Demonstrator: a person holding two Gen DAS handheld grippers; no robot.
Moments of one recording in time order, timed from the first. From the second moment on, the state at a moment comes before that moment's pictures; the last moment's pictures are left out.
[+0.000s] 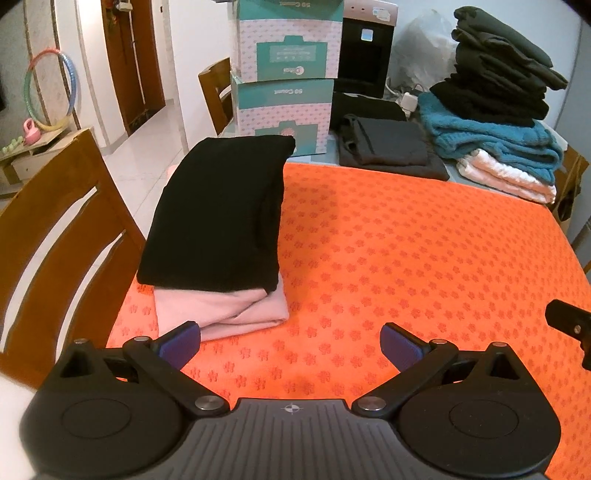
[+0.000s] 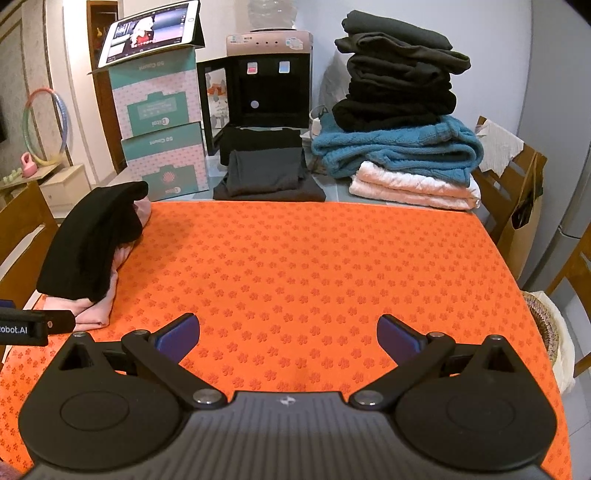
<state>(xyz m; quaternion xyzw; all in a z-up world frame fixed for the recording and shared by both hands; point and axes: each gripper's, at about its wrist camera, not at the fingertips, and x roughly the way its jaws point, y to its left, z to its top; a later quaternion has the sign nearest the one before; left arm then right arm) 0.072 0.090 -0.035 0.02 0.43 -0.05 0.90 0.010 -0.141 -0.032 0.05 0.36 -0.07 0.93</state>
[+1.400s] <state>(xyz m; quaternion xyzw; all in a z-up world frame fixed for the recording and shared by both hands) 0.075 0.090 -0.039 0.03 0.44 -0.05 0.89 0.003 -0.132 -0.032 0.05 0.36 -0.07 0.93</state>
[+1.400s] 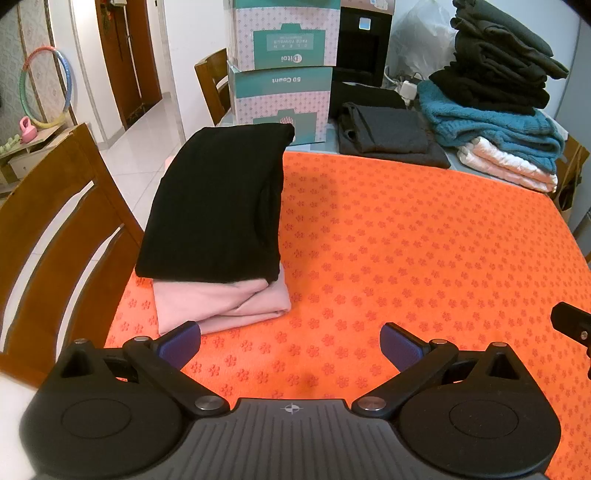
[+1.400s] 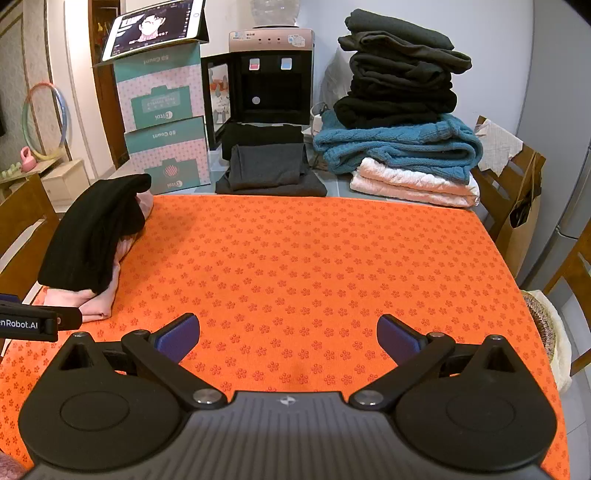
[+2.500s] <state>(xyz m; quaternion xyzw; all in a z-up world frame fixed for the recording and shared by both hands) 0.078 0.096 -0.043 0.04 0.45 -0.05 0.89 0.010 -0.124 -0.034 0.04 0.37 -0.07 0.92</state>
